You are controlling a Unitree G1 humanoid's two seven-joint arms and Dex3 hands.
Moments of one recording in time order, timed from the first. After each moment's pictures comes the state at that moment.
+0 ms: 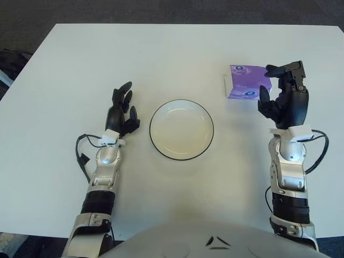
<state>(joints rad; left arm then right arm) -0.06 0.12 0.07 0.25 0.06 -0.47 0.04 -0.08 -0.10 -0.16 -0.28 -0.19 -0.29 -0.14</state>
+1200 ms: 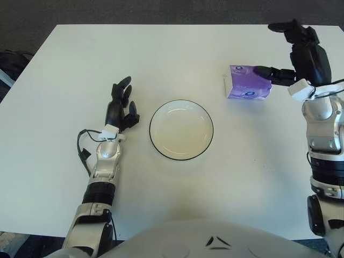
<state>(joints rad) -0.14 0.14 0.08 0.36 0.05 -0.54 0.04 -0.39 -0.59 -0.10 -0.20 -0.55 -0.04 0.16</state>
